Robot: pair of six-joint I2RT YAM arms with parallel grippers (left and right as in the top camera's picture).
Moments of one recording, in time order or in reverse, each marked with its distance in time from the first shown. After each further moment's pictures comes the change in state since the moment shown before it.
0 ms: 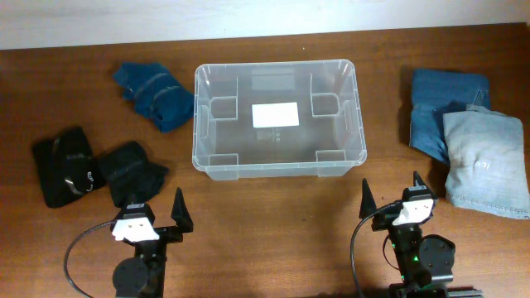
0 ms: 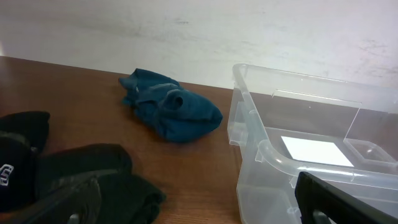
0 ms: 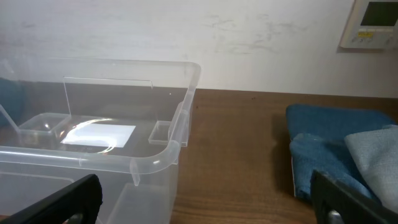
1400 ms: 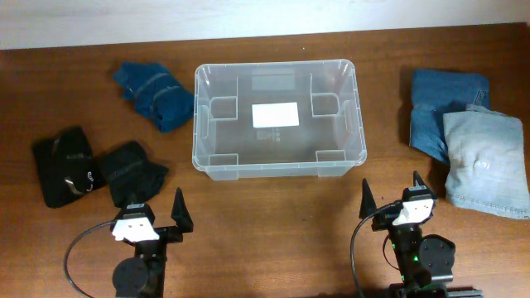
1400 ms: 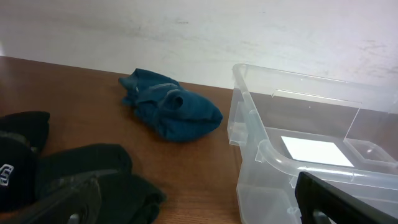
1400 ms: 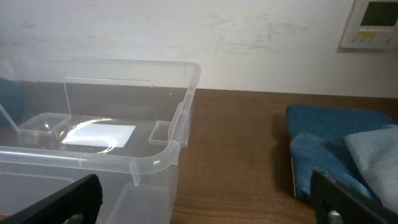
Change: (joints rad) left arm 0.000 0.000 0.000 0.000 0.000 0.000; right arm 0.000 0.000 0.000 0.000 0.000 0.000
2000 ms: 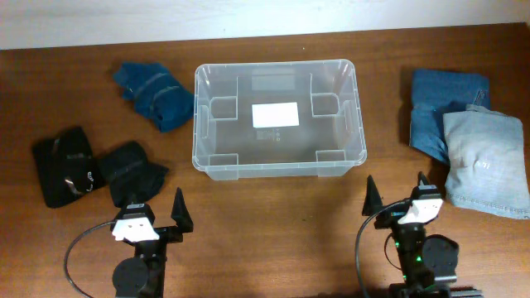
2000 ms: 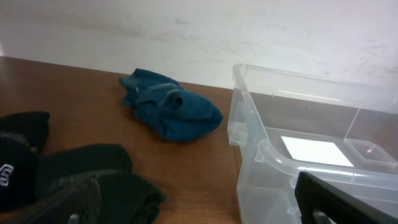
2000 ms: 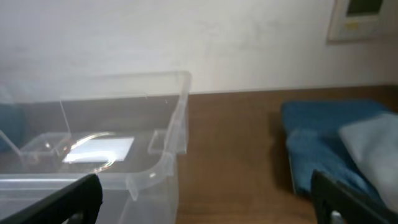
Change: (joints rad) left arm 0.000 0.000 0.000 0.000 0.000 0.000; right arm -0.013 0.028 0.060 -0.037 0.040 0.102
